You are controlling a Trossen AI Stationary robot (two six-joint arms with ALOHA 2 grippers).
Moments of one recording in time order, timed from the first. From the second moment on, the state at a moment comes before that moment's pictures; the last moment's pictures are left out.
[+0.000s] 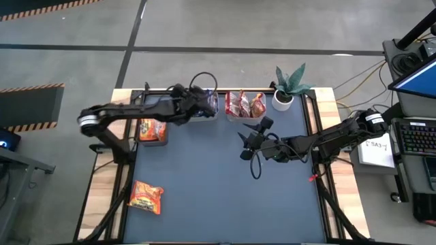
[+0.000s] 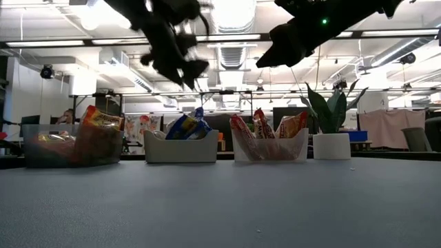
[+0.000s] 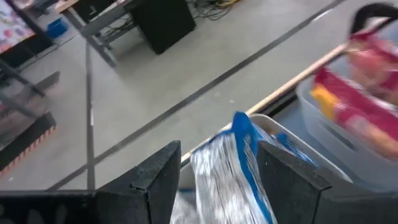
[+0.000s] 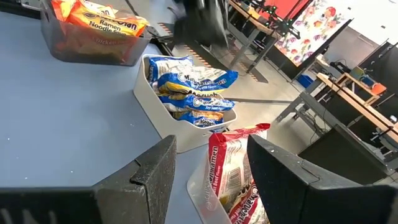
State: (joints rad) left arm 0.28 1.58 1.17 -0.33 -0.85 -0.23; right arm 0.20 1.39 0.76 0.24 0.88 -0.18
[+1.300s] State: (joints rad) left arm -0.67 1.73 1.16 -1.25 0.17 -1.69; right arm 0.19 1.39 0.76 0.24 0.88 -0.12
